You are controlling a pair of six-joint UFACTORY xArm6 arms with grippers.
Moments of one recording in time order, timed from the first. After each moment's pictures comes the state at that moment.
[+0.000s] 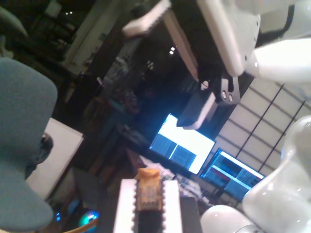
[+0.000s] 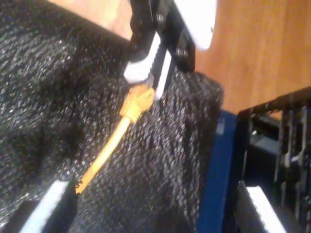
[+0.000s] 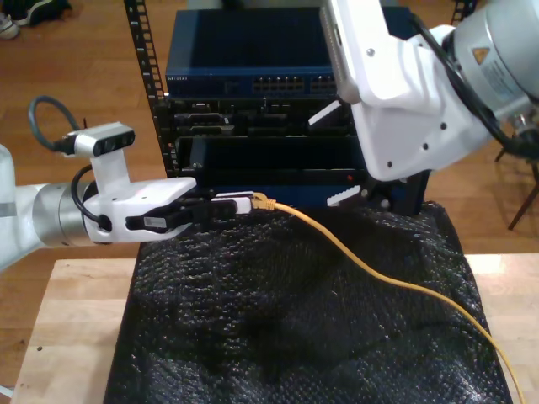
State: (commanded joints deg) left arm 18.1 0.5 -43.3 -79.5 119.2 -257.8; right arm 23.1 -37.6 -51.2 33.9 60.2 -98.3
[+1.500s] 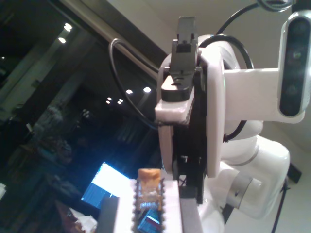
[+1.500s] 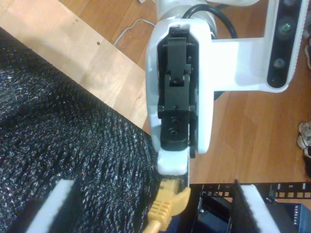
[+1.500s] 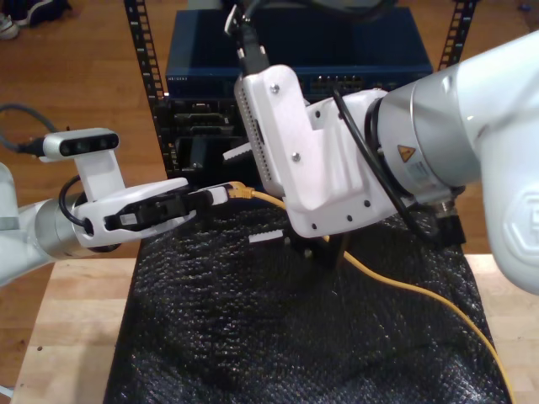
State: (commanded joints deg) left arm 19.3 4.8 -43.2 -82.9 131.7 -260.3; right arm 38.0 -40.0 -42.4 33.9 41.2 -103.2
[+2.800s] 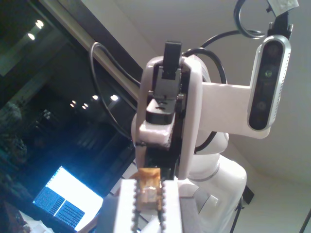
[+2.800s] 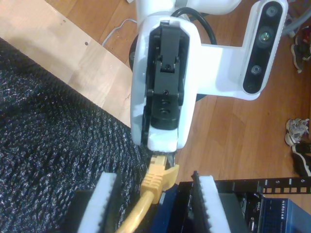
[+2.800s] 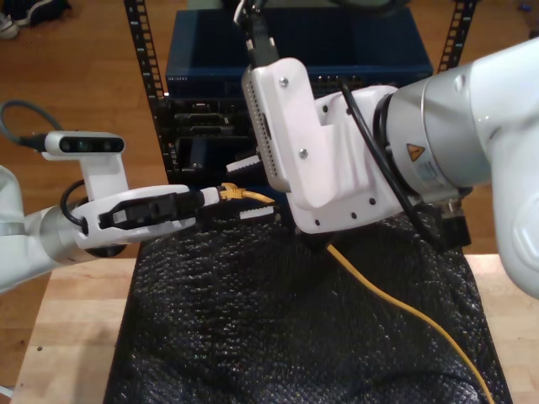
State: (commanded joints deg) left arm 18.9 6.5 -43.0 -82.9 135.1 -266.9; right arm 38.2 -40.5 -41.8 34.1 39.8 -102.9
